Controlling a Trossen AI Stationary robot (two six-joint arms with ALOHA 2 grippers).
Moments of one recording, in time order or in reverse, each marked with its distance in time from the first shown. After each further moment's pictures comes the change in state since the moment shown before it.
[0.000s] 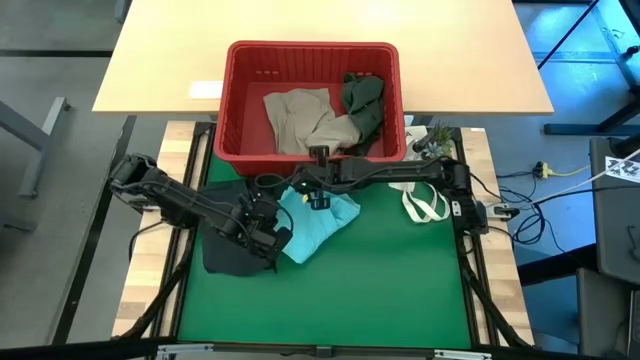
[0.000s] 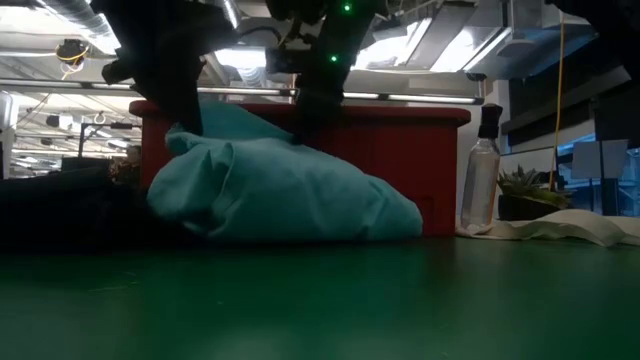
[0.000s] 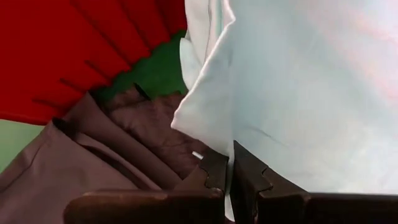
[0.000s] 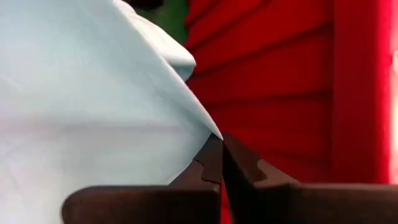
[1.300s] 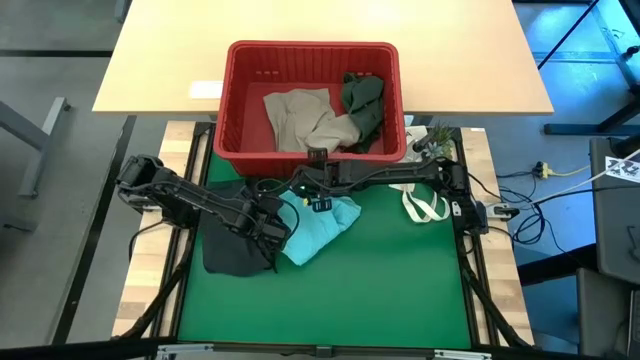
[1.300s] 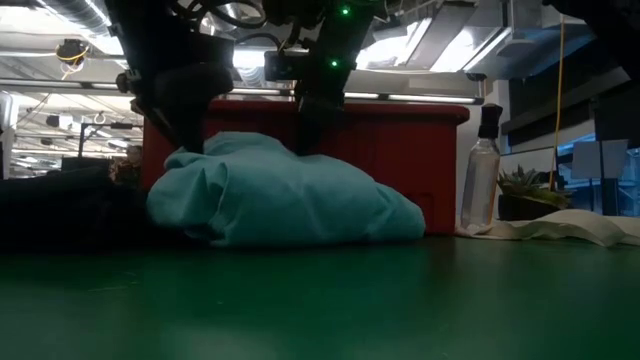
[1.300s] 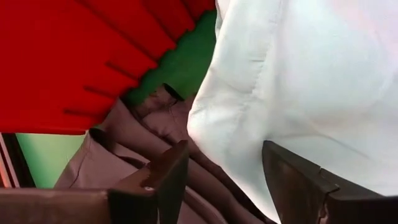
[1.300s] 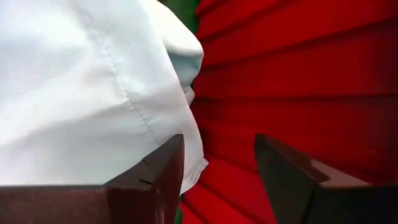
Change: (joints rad) left arm 0.075 0.054 -0.001 -0.065 0.022 0.144; right arm 0.000 0.014 0.000 -0.013 0.030 -0.050
